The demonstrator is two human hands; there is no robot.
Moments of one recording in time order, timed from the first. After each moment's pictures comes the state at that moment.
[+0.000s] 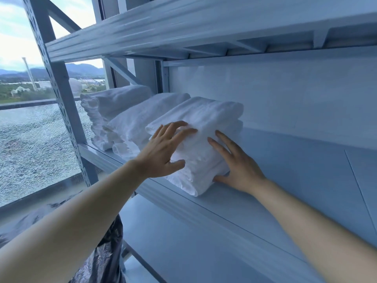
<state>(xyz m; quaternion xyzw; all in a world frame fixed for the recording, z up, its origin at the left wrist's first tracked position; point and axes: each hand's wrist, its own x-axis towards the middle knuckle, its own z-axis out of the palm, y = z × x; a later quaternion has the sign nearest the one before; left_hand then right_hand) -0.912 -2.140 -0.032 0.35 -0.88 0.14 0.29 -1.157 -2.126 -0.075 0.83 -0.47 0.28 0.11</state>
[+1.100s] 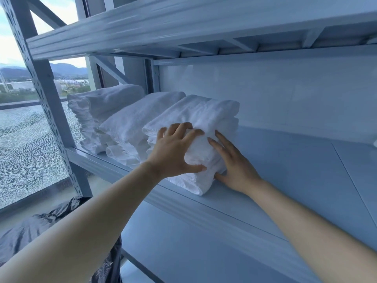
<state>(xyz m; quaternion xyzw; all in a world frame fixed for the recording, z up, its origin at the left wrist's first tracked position) -0.929 -2.150 -0.039 0.41 -0.85 0.21 0.28 -1.142 -2.133 -0.090 0.81 -0.48 0.33 0.08</state>
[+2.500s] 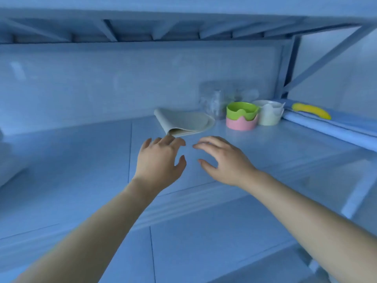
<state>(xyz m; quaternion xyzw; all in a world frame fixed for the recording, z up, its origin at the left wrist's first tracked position) -1.295 -1.897 -0.068 0.14 -0.92 0.08 0.36 -1.426 -1.754 -0.085 0.57 -0.74 0.27 0.22</state>
